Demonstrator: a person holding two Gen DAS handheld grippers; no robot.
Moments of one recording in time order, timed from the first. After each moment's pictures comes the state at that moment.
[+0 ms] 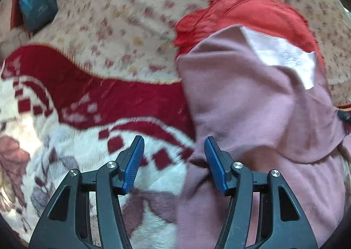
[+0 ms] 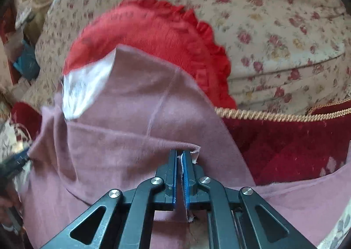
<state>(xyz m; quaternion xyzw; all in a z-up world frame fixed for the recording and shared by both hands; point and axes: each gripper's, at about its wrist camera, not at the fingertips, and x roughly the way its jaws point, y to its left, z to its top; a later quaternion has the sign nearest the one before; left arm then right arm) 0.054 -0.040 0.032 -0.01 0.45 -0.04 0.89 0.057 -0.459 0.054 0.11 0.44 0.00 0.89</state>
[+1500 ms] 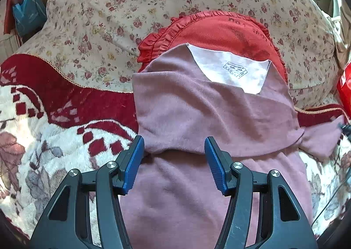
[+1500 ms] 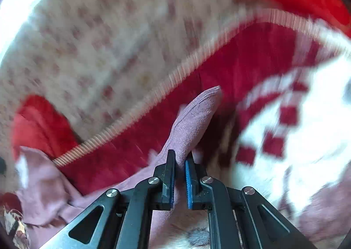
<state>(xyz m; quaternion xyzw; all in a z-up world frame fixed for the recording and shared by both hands) 0.011 -0.092 0.092 -0.04 0.42 -0.10 0.90 -0.073 -0.700 0.095 0.25 0.37 -0.23 0.87</state>
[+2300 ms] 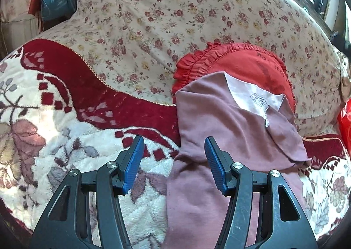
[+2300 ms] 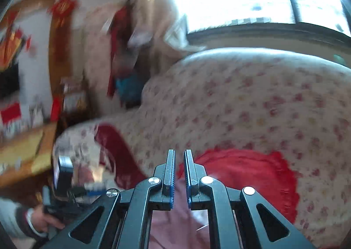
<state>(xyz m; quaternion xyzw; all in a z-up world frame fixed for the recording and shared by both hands) 0.000 -0.016 0.108 -0.10 0.39 -0.07 0.92 0.051 -0.272 0.258 -0.04 0.24 0.27 0.93</state>
